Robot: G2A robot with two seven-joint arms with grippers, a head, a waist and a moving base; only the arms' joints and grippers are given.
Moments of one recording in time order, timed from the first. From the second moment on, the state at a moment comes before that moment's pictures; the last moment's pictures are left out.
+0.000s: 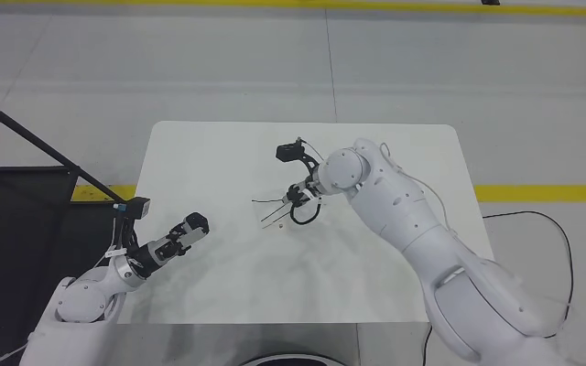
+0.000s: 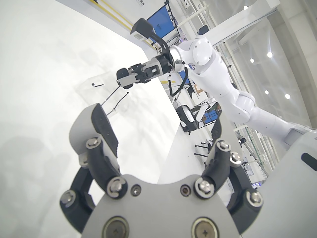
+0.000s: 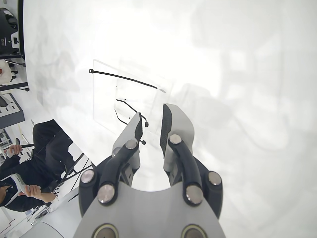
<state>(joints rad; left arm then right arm) 1.55 -1.06 -1.68 -1.62 -0.18 -0.72 -0.82 -0.28 -1.55 0.56 -0.67 -0.32 -0.17 1.08</state>
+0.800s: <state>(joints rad) 1.55 -1.06 -1.68 -1.62 -0.18 -0.72 -0.82 -0.34 -1.51 0.63 -0.79 -0.40 -0.13 1.09</state>
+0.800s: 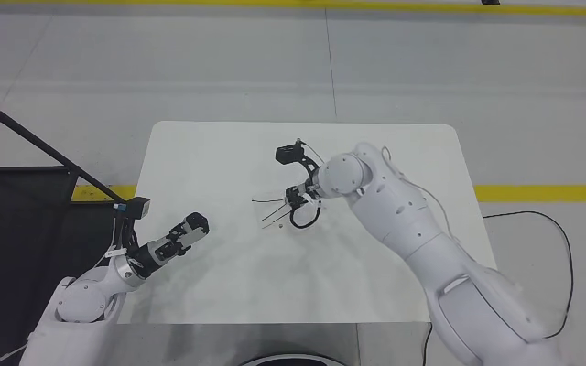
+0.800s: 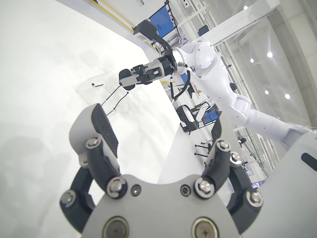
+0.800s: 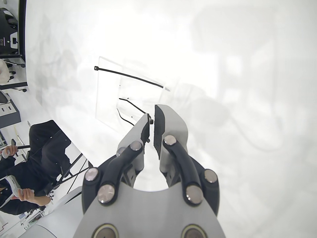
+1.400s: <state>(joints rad) 1.54 -1.06 -1.67 -1.63 -0.21 -0.70 -0.84 -0.46 -1.43 0.77 -1.08 -0.48 -0.20 1.12</state>
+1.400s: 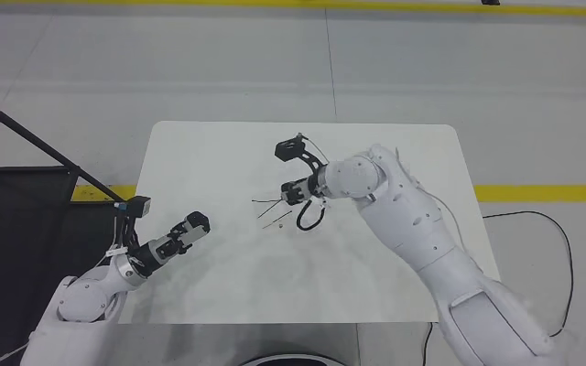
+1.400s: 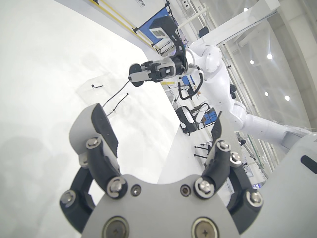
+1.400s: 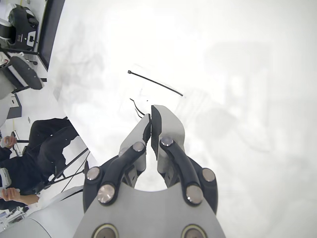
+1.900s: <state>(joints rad) 1.54 -1.01 -1.64 -1.74 -0.32 -0.77 -1.05 -0.73 -1.32 0.93 -1.70 -0.63 -0.21 1.34</state>
